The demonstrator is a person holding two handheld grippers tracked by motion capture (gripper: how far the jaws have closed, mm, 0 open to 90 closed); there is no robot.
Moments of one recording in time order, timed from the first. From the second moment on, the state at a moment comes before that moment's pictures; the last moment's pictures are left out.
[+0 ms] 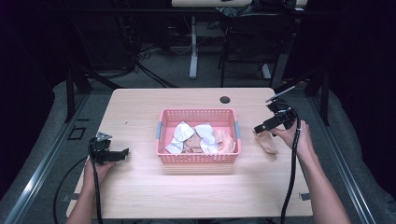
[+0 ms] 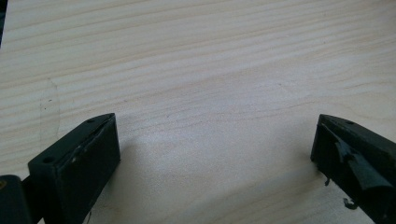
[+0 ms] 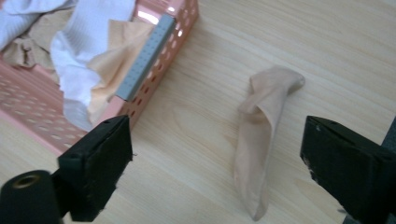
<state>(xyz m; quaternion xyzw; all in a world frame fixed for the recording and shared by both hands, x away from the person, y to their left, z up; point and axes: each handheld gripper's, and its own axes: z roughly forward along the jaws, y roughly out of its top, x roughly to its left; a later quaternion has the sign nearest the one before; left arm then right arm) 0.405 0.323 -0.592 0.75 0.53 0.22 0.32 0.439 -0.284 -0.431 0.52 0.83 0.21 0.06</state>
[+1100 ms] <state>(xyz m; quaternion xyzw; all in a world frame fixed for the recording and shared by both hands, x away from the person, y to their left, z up) 0.405 0.323 -0.592 0.75 0.53 0.22 0.32 0.437 -0.162 -0.419 0.39 0.89 0.21 0.05</state>
